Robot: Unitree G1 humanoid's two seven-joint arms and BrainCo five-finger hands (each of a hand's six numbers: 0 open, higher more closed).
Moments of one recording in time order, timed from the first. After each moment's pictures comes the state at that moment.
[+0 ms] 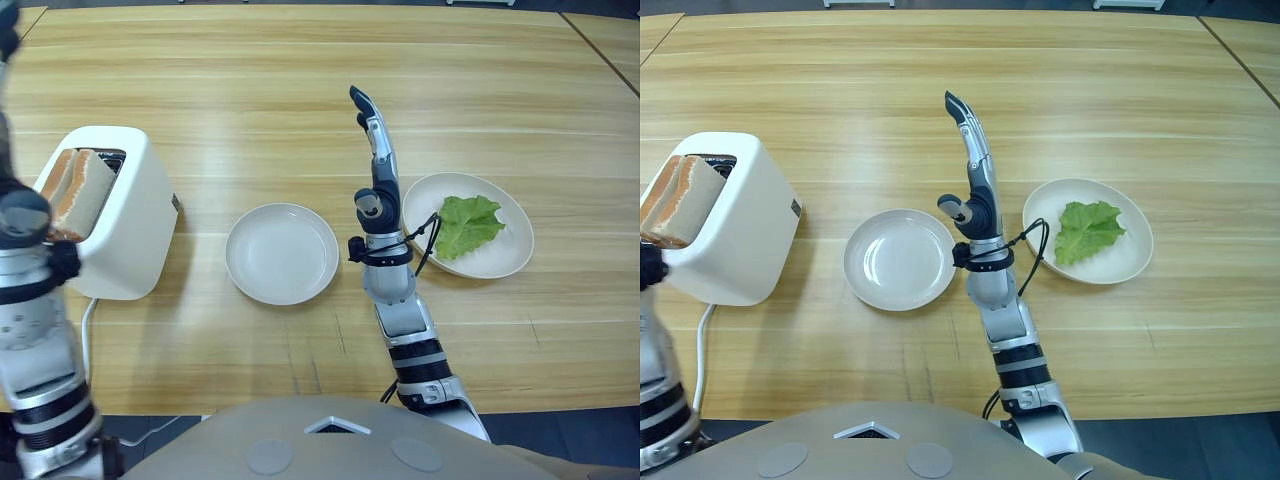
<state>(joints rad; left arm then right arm) 0.11 0.47 0.55 -0.60 0.24 -0.36 -0.12 -0.10 -0.03 0.17 0.02 -0.43 -0.59 -0.27</state>
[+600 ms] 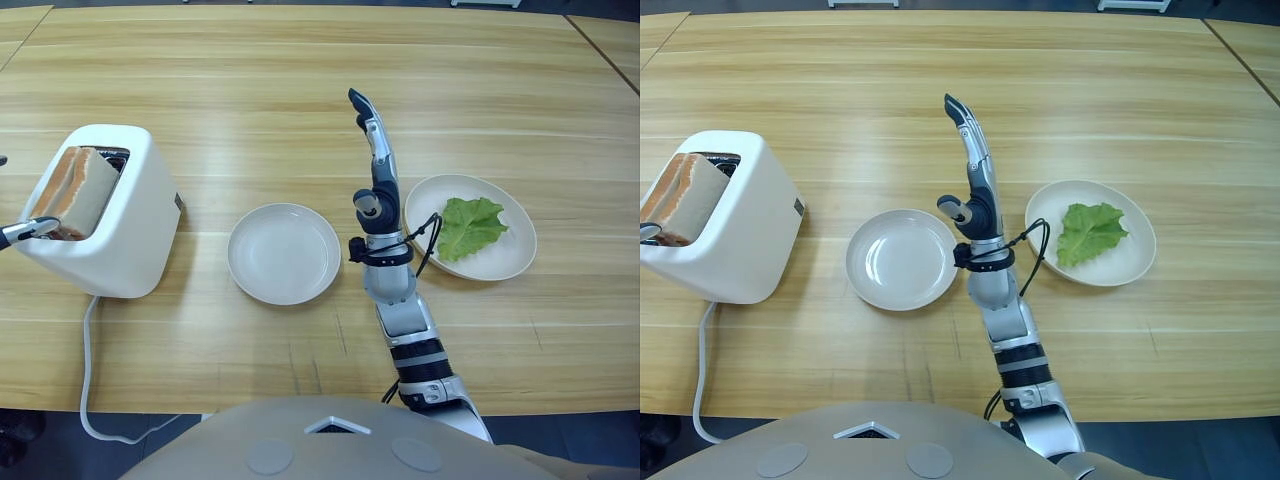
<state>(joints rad) 0.41 0.84 0.66 -0.21 0.81 -0.27 -0.13 -0.10 -0.04 0.17 0.03 -0.43 -0.59 -0.27</state>
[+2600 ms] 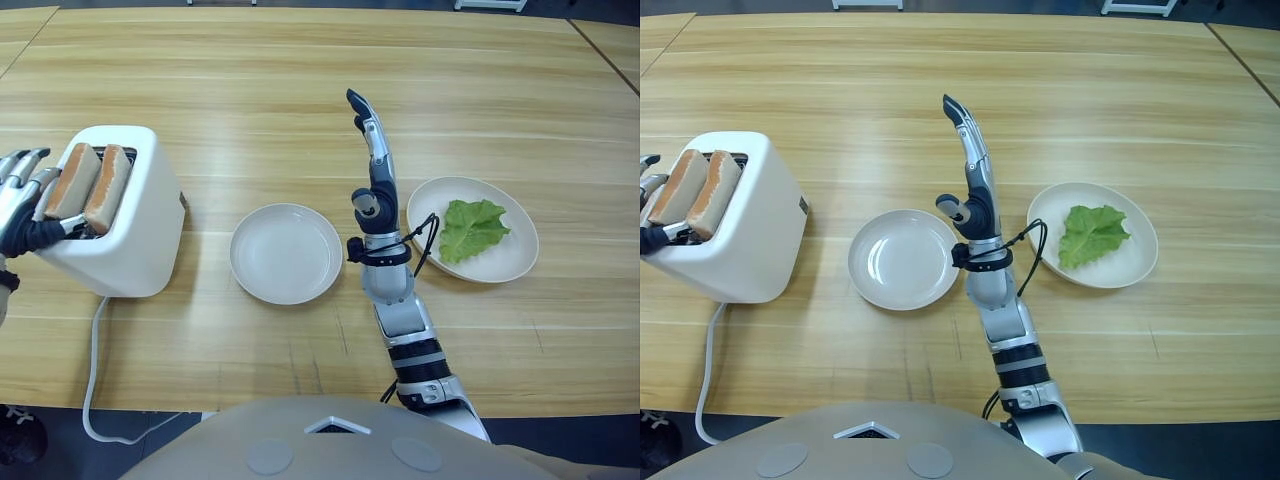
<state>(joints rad) 0.31 0.84 0.37 -0.24 0.74 -0.17 -0.05 -0.10 -0.03 0.17 0.04 -0.43 -0.59 -0.27</state>
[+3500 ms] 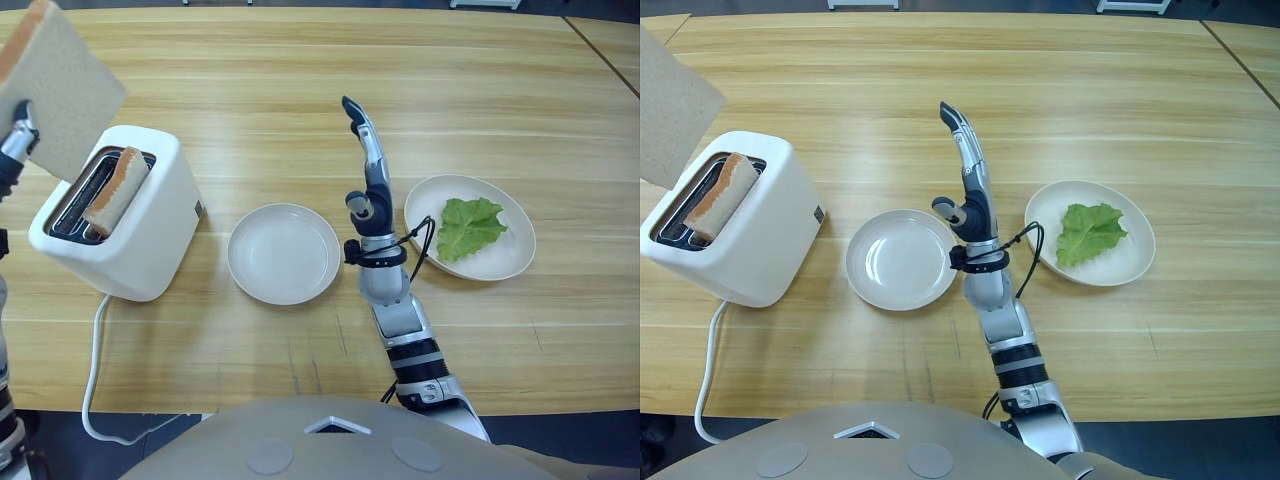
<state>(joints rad) 0.11 0.63 0.52 -0.53 0.36 -0.23 0.07 -0.09 -0.03 0.17 0.06 -0.44 -0.59 -0.30</state>
